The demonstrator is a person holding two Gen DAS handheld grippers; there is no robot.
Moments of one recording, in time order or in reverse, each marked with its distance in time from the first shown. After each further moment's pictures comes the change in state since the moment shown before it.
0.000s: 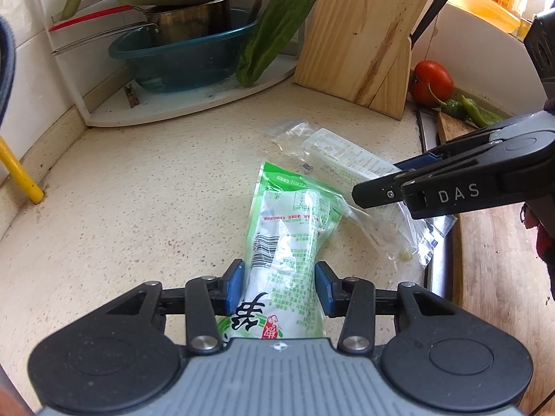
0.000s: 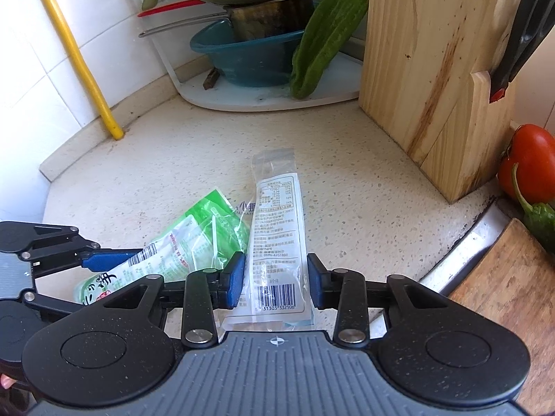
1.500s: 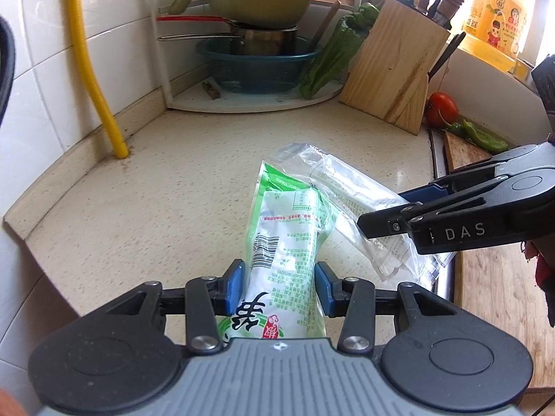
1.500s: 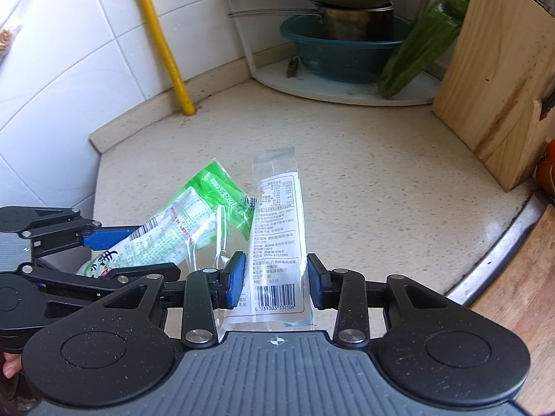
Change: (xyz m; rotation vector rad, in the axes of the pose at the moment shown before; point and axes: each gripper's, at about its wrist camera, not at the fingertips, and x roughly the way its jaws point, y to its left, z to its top) left arm -0.082 0.060 -0.067 -0.093 -0.095 0.017; right arm -0.022 0.095 -0.018 -0.079 0.007 0.024
